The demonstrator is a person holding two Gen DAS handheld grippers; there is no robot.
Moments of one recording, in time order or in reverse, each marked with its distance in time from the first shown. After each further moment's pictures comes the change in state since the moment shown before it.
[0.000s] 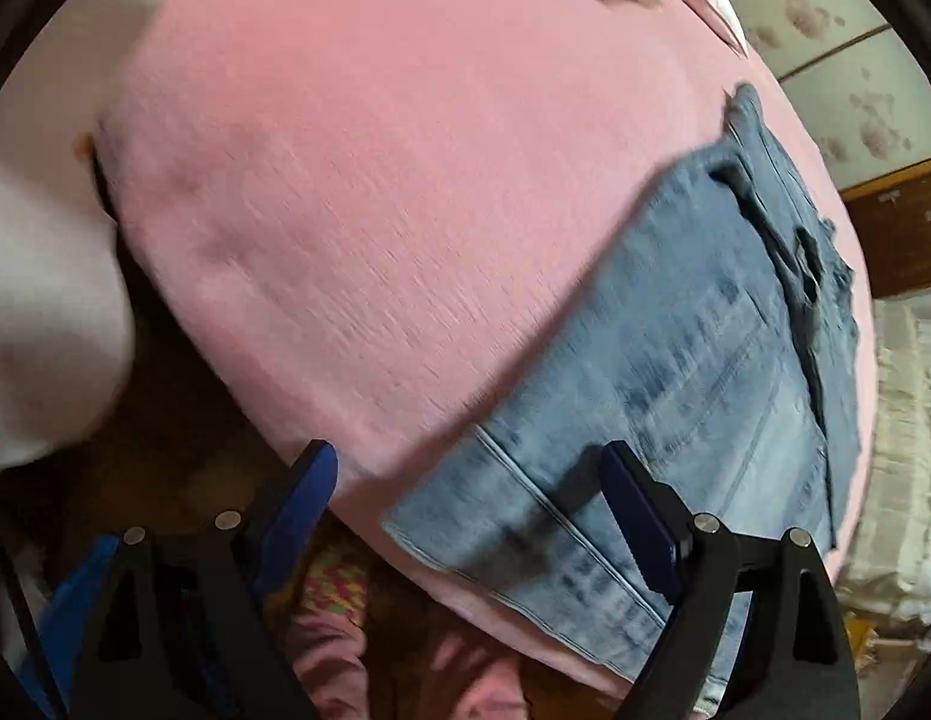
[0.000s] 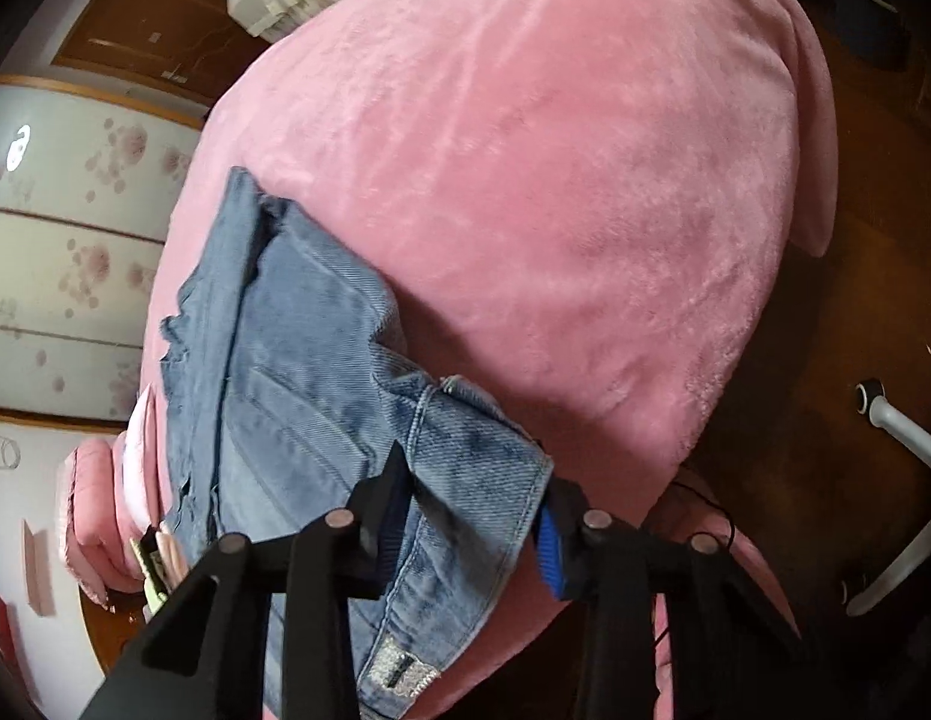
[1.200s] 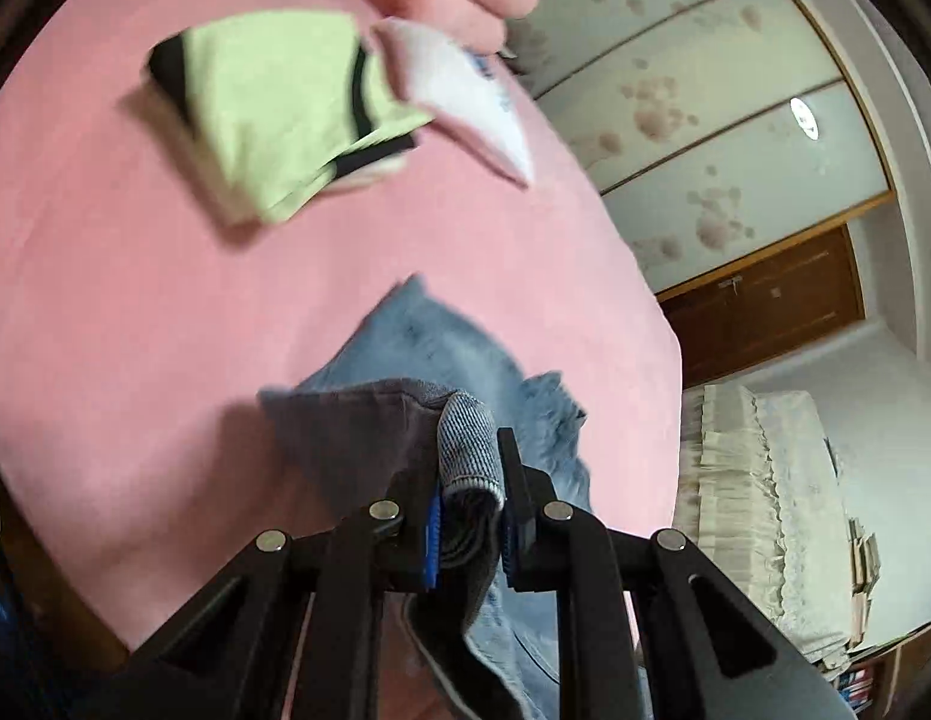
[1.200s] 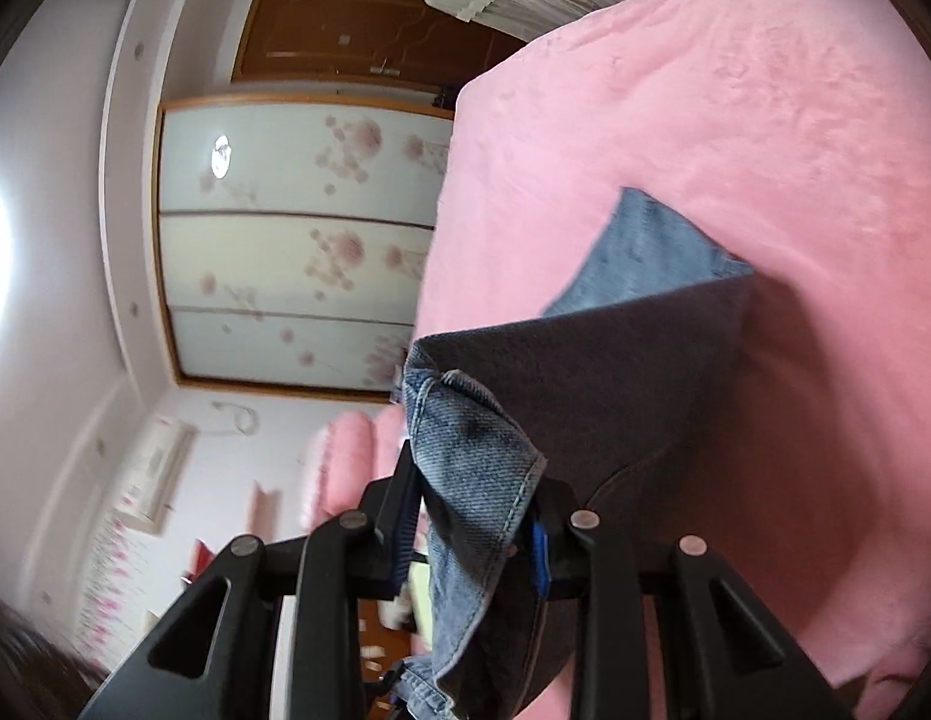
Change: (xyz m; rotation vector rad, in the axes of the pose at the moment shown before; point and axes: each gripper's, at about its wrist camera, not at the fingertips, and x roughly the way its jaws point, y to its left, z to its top) left arm -0.160 -0.220 0.111 0.020 -0.272 -0.374; right arm -0.040 0.191 0.100 -0.002 0.090 0.673
